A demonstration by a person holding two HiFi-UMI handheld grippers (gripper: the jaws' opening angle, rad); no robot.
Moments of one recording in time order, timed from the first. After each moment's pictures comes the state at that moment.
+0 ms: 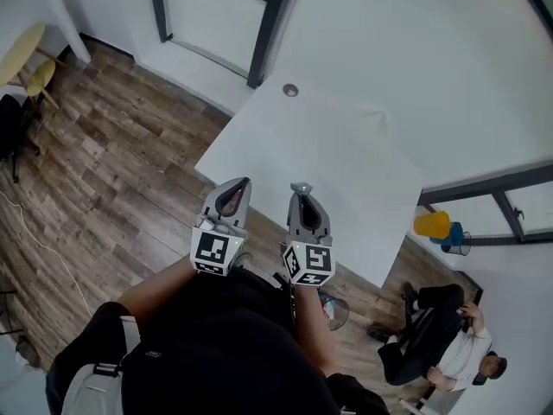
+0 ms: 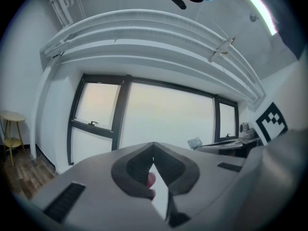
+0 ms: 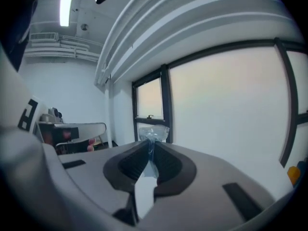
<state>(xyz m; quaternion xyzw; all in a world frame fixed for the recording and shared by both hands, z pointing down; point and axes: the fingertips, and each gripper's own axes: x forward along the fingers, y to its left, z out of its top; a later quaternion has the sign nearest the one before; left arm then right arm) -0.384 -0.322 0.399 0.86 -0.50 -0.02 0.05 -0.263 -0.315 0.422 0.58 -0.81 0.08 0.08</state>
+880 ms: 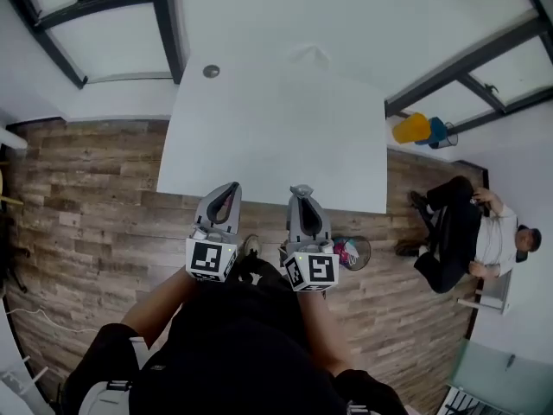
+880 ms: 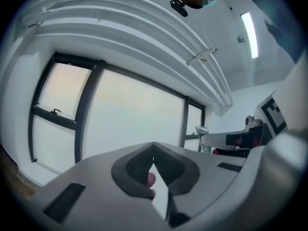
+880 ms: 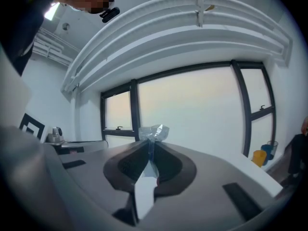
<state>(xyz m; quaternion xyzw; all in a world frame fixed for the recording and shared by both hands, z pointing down) -0.322 -0.303 0.421 0.95 -0.32 -0.01 0.07 -0.208 -0.234 0.407 0.74 -0.66 0.07 0.00</state>
